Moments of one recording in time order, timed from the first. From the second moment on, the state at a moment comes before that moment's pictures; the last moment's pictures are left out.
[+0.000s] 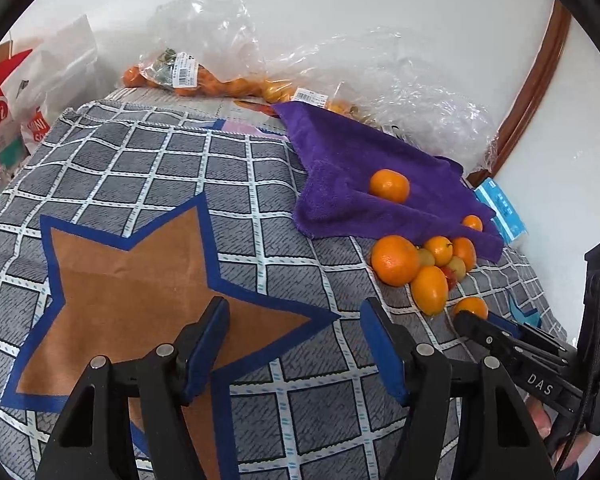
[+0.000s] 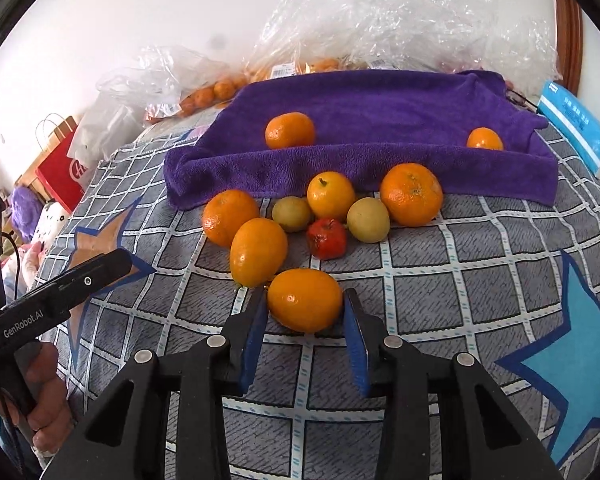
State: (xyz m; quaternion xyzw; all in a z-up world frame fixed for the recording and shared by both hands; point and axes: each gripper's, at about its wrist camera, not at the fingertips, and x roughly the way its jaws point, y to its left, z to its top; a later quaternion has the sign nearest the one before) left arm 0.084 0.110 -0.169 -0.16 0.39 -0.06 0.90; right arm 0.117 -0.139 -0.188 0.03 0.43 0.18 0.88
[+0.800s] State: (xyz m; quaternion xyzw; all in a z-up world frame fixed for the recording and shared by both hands) left arm 0.126 0.030 -0.138 -0.15 0.41 -0.08 0.90; right arm 0.089 -0.264 -0.169 0.04 0.38 0.06 0.92
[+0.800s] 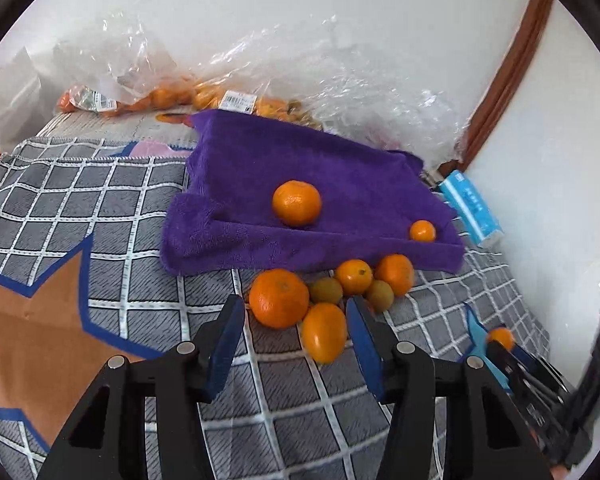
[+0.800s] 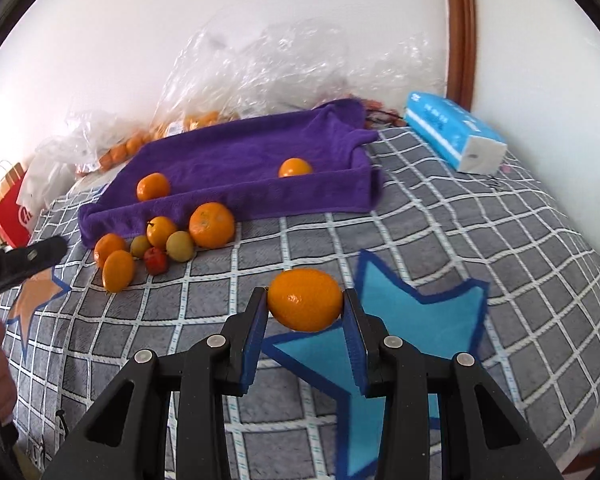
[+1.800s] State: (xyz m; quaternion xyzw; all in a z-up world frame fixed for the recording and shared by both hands) left arm 0.109 0.065 -0.167 -0.16 0.46 -0.03 0.87; right arm 0.116 -0.254 -0.185 0.08 0.43 0.11 0.89
